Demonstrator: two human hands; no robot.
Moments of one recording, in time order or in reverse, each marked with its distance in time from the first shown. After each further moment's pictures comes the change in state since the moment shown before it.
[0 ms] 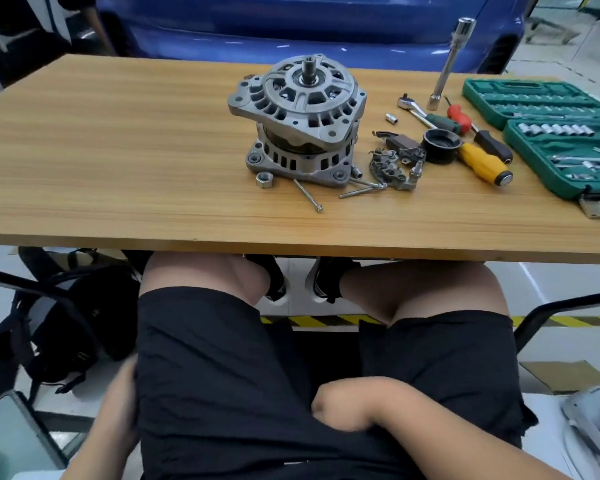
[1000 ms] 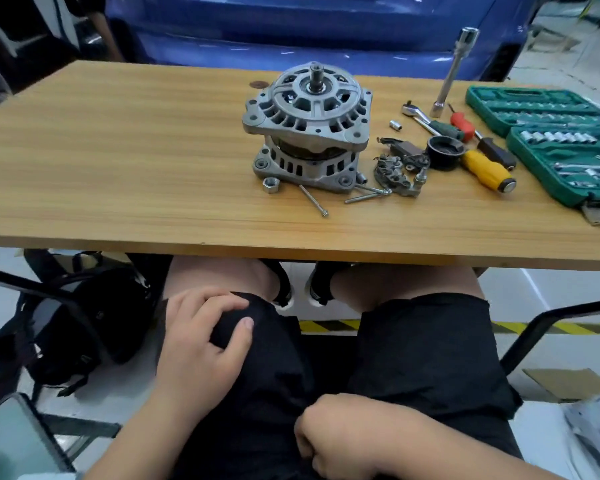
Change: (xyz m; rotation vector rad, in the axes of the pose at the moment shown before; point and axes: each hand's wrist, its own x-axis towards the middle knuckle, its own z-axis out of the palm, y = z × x) left_hand -0.100 0.033 0.080 0.855 -0.169 1.413; right_hand -0.042 -0.049 -0.005 -0.144 0.152 -0.124
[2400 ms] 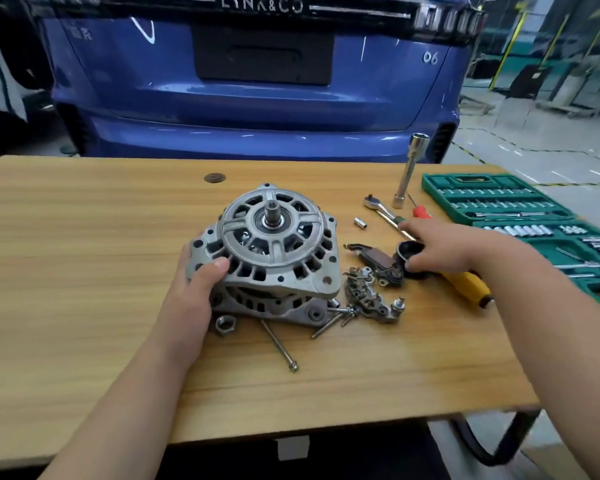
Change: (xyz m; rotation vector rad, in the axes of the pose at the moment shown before) left_hand 0.232 -0.025 0.076 -0.992 -0.249 -0.307; right_hand -0.086 0.207 -0.286 0.042 0.684 0.755
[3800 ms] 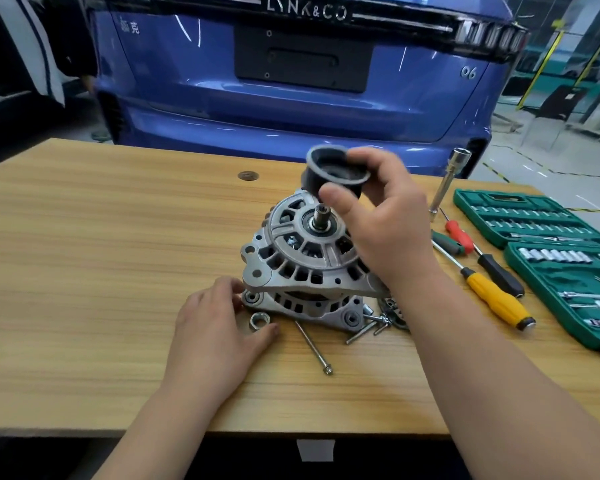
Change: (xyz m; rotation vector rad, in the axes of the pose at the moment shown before) left_hand -0.046 0.007 -0.005 1.003 0.231 -0.051; right_hand -0.044 -0.156 0.006 0.920 0.840 -0.707
